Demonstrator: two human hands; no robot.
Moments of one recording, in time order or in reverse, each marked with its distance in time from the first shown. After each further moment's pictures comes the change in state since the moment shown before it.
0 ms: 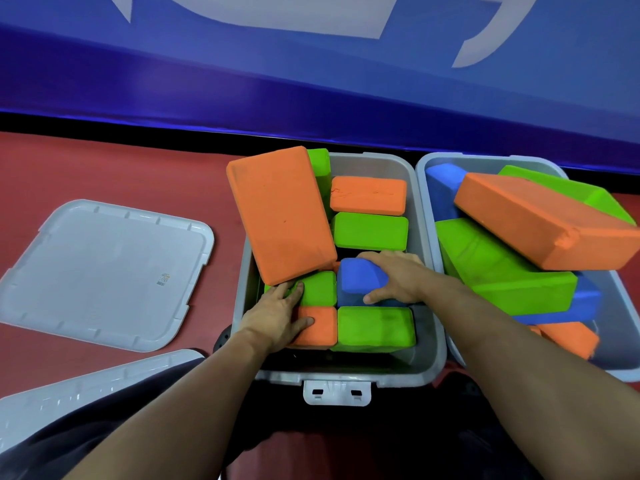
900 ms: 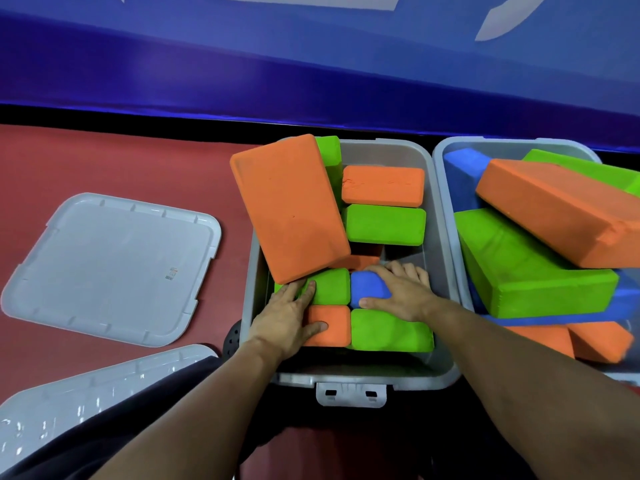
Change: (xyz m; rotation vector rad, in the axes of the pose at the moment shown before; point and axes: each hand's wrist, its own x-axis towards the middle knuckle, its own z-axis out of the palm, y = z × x) left_hand -0.007 0.000 0.009 -0.072 0.047 0.012; right_hand 0.024 0.010 0.072 0.053 0.058 0.094
